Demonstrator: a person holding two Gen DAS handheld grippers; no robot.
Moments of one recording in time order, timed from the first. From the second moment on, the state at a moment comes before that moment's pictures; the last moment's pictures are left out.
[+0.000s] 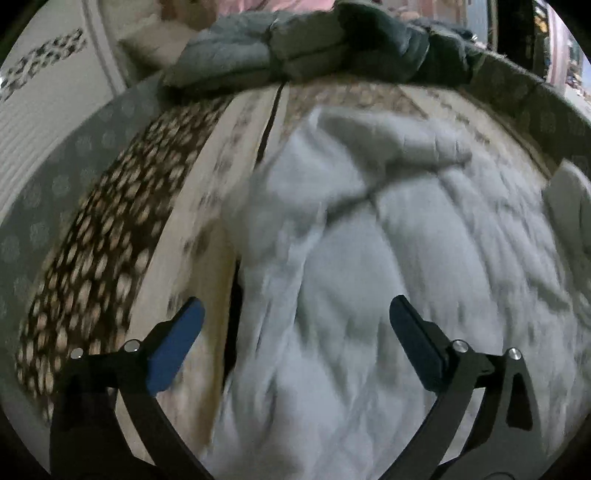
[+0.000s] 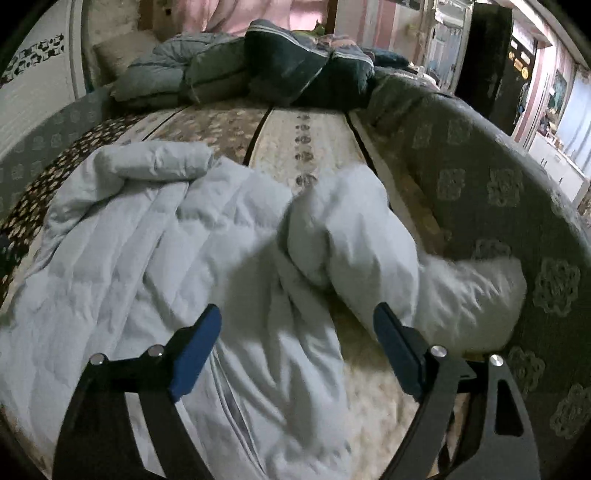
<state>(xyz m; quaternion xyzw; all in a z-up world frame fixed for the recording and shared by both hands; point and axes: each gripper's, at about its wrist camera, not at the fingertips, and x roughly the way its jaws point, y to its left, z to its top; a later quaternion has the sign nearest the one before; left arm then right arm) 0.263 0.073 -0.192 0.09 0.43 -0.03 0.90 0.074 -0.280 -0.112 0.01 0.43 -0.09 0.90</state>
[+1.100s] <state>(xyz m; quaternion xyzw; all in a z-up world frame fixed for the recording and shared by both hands) 0.399 -0.030 -0.196 0.08 0.45 -0.23 0.86 0.163 -0.258 -0.158 -0.02 0.46 -0.04 0.89</state>
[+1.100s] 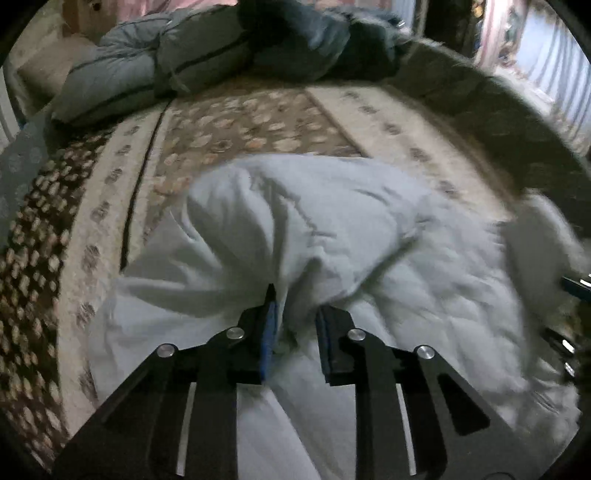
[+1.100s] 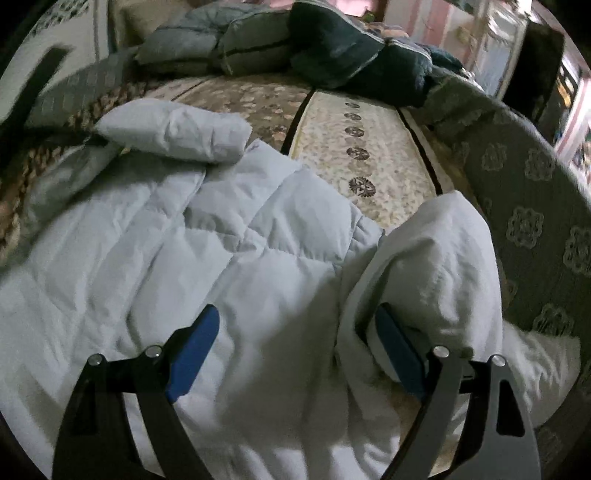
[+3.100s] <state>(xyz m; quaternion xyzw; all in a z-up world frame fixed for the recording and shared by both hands) 0.375 0.040 -0.202 0.03 0.46 -0.07 0.88 0.243 -0.247 -0.148 0.04 0.44 -0.07 0.89</state>
